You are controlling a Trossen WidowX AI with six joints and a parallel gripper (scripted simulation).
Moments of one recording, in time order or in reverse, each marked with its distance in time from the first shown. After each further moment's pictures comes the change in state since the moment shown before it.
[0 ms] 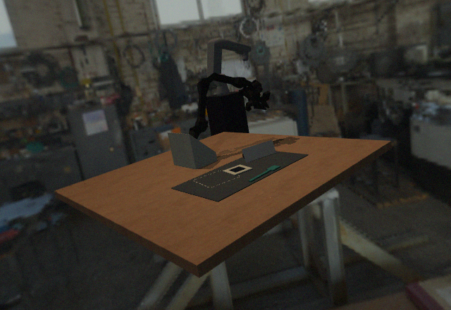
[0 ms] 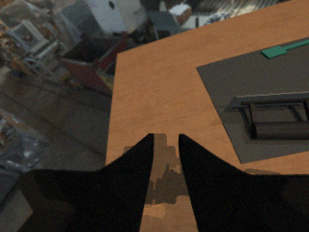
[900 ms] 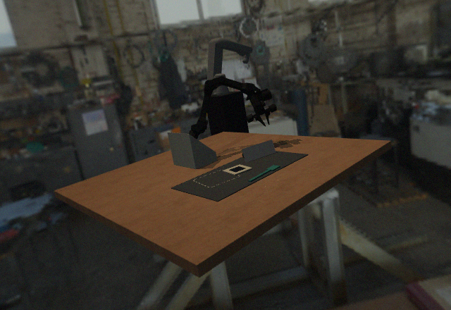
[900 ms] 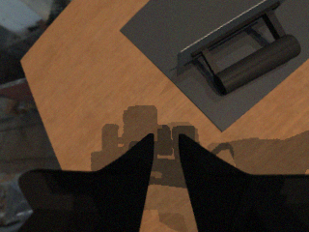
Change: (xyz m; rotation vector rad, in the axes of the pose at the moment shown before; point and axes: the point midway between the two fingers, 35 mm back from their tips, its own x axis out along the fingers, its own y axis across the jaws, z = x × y) arm 0.084 -0.068 -0.023 0.409 0.237 -0.336
